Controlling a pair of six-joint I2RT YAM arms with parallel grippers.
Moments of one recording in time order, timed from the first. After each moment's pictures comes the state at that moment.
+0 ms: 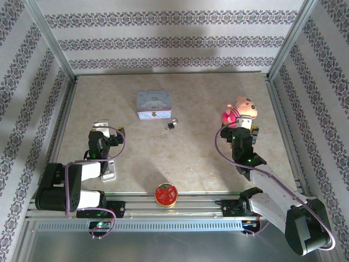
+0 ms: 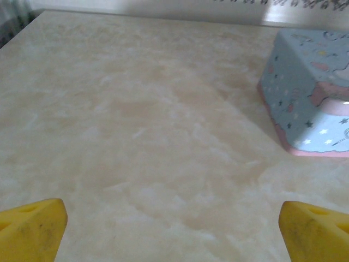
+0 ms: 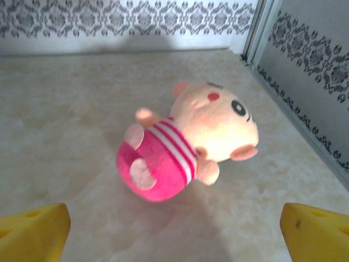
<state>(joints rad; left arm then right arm) 0.01 1.34 0.24 0.76 -0.04 -0.08 0.30 0.93 0.37 0.18 0.50 0.15</state>
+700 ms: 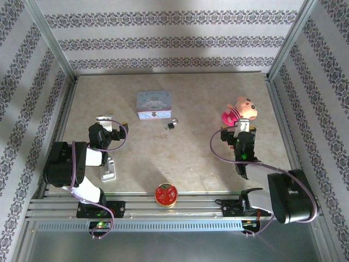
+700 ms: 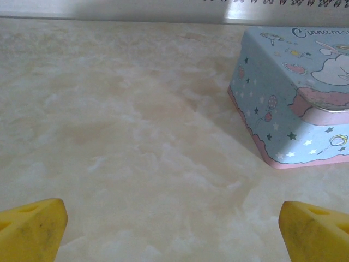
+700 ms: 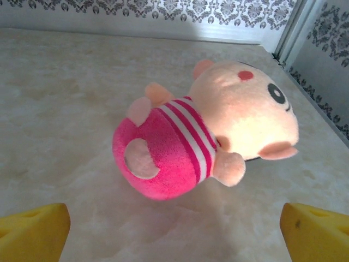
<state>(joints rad) 0.07 1.60 0.36 0.89 0.16 -0.03 0.14 1.26 0.21 0.73 0.23 -0.01</state>
